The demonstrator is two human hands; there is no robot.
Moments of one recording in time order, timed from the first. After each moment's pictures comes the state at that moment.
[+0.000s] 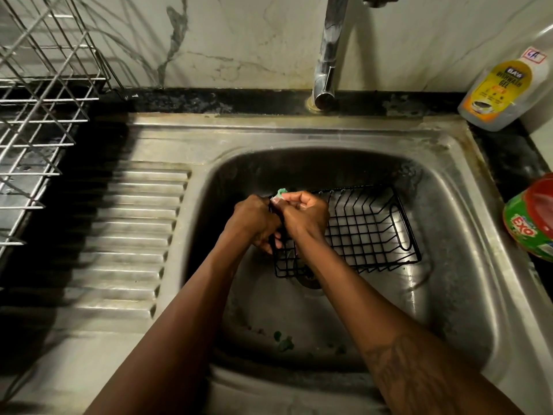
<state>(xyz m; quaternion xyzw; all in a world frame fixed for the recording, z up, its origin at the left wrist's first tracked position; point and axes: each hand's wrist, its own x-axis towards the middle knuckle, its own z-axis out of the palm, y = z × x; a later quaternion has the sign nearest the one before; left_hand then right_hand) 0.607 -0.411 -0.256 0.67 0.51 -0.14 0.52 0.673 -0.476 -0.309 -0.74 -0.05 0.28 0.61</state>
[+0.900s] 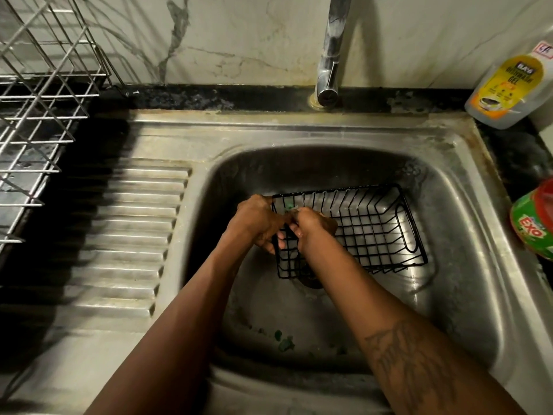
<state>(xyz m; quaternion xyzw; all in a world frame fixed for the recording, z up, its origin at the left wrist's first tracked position) 0.610 -0.415 -0.261 0.66 0.52 -0.13 0.53 0.684 -0.472 -0.333 -0.65 0.23 0.41 0.60</state>
